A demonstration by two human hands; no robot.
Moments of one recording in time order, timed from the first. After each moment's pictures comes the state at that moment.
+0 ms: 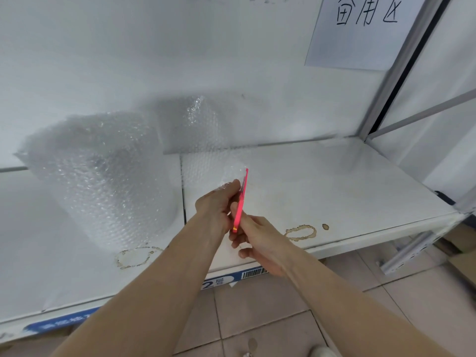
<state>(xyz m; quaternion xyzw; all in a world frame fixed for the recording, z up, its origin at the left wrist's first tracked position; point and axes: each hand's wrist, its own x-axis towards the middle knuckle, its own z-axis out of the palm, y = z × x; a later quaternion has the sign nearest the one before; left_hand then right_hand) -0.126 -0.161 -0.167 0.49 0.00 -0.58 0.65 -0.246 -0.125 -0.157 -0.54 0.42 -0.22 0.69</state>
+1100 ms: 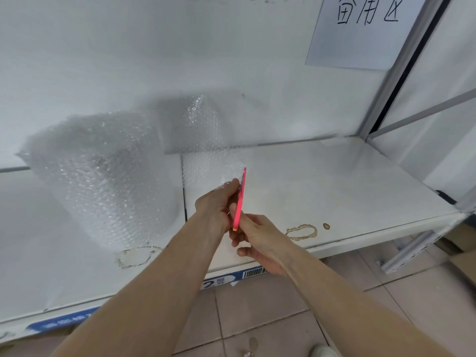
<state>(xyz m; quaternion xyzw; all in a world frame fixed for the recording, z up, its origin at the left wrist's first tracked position) -0.122 -0.161 -0.167 0.49 0.02 -0.59 0.64 -0.244 -0.125 -0.157 -0.53 0.42 -0.22 0.70</state>
